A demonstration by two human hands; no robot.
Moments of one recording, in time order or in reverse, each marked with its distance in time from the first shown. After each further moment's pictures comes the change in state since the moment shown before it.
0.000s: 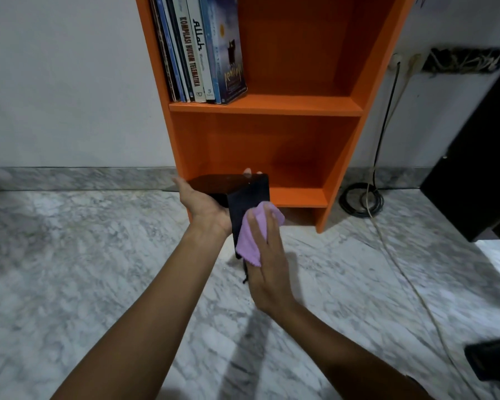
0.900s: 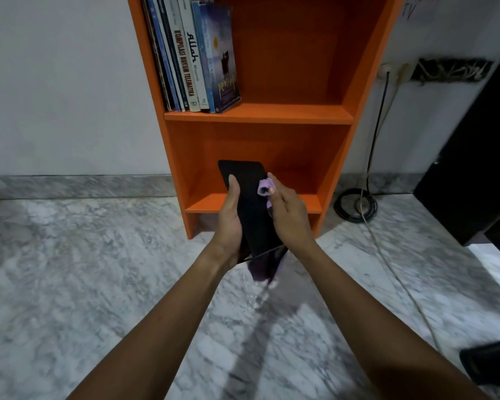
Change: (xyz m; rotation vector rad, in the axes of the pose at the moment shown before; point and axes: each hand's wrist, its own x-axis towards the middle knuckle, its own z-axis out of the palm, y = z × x) left_hand -0.040 -0.034 -0.004 0.589 -0.332 -0.068; right_hand 0.095 0.004 -0.059 0.090 -0.011 0.328
